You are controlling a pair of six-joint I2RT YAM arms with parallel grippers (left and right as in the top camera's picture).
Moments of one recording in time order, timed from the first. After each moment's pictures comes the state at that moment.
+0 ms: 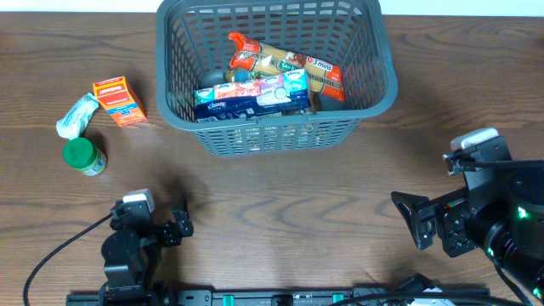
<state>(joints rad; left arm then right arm) 0.05 0.01 0.16 -0.61 0.11 -0.22 0.52 1.06 1.95 -1.69 0.18 0.08</state>
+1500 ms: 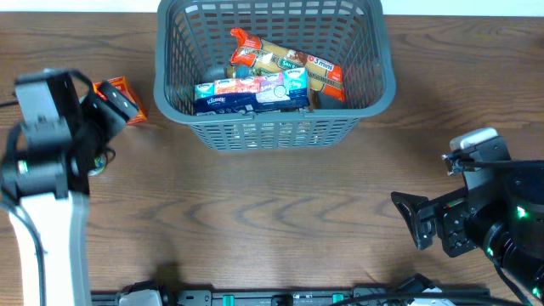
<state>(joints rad) 0.17 1.24 1.38 -1.00 -0.03 -0.63 0.52 1.06 1.95 -1.69 0.18 0.07</state>
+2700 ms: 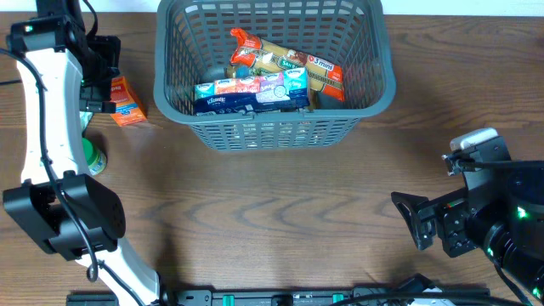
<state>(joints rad) 0.21 1.95 1.97 -1.25 0.04 -1.32 0.52 1.06 1.95 -1.69 0.18 0.07</state>
